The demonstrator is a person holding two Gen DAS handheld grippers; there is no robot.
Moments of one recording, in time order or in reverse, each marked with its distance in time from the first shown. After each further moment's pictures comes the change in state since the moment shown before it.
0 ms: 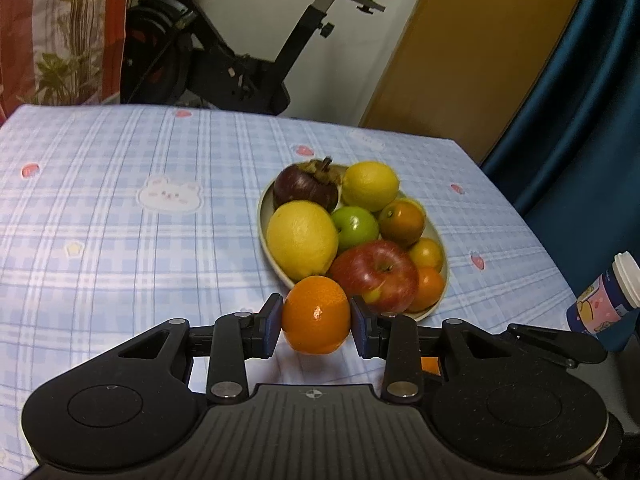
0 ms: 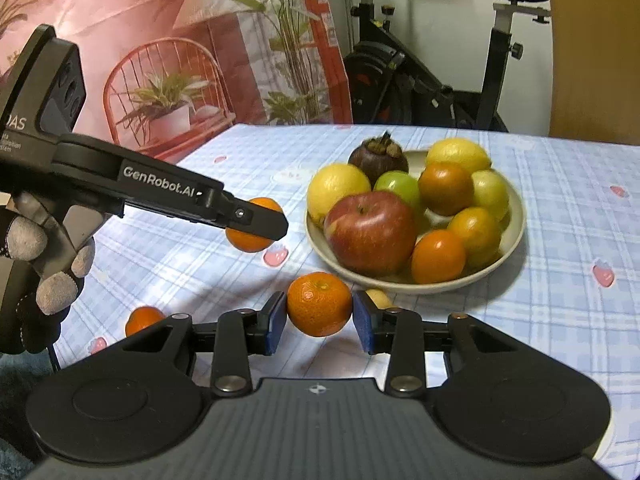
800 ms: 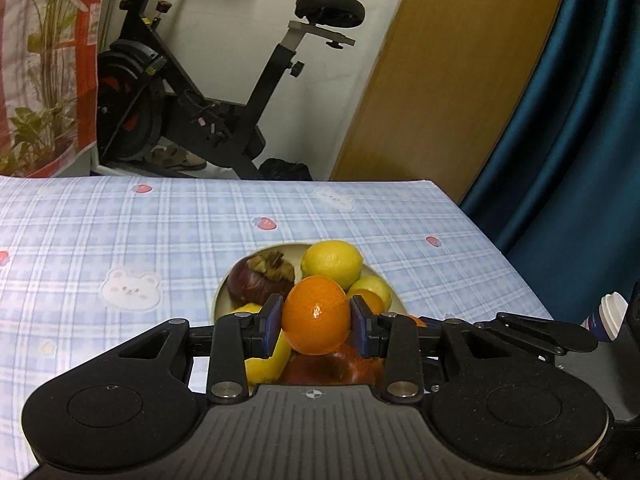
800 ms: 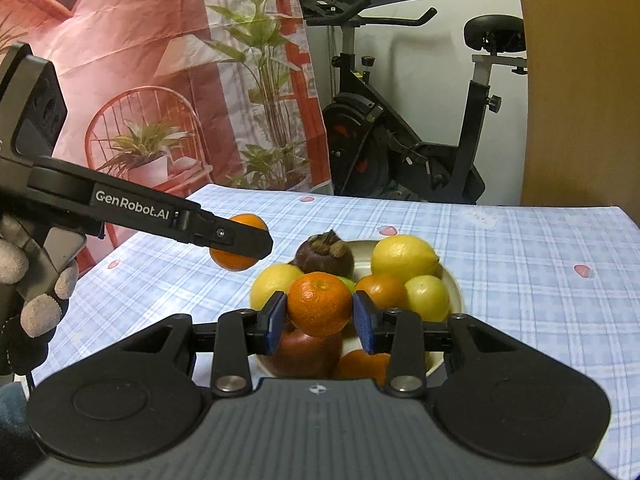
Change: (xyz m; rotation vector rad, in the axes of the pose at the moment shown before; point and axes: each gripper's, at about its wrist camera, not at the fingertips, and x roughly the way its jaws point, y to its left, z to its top) left arm 0.017 -0.035 0.055 0.064 -0.085 -0.028; right arm -0.006 -0.038 0.054 -0.019 -0.113 -0.049
